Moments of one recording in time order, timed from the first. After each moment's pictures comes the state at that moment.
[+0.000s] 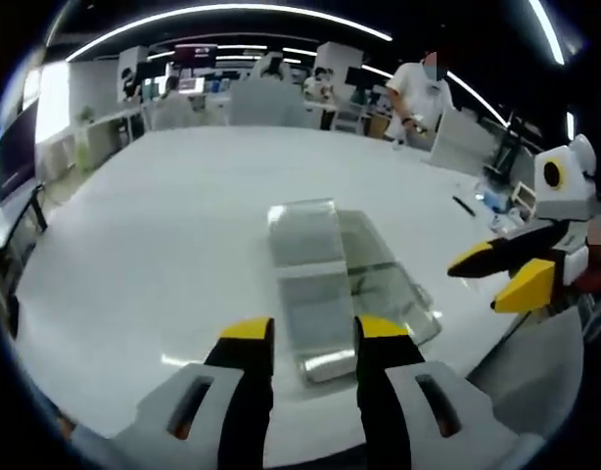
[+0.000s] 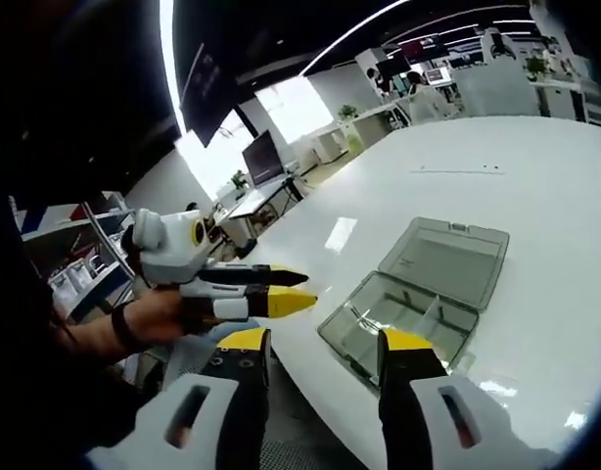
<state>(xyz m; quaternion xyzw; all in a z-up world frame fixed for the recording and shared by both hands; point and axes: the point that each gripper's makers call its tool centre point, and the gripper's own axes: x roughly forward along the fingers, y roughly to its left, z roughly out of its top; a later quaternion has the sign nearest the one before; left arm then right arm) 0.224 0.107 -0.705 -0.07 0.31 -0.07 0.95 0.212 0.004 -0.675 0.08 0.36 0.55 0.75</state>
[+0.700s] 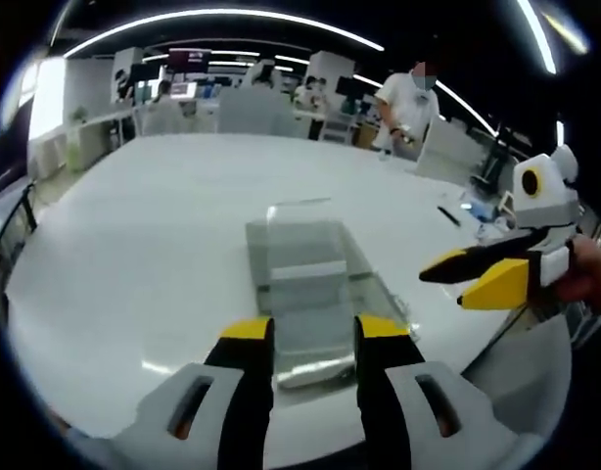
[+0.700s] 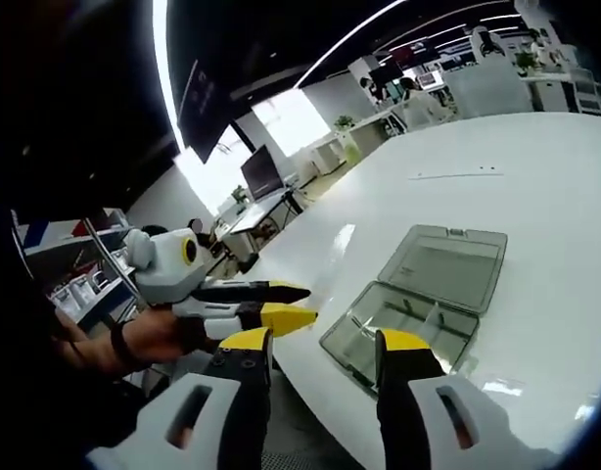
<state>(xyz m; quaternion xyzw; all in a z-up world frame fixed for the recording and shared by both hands) 0.226 0.086 -0.694 -0.09 0.28 -0.10 0.95 0.218 0.007 -0.667 0.10 0.34 0.55 0.76</state>
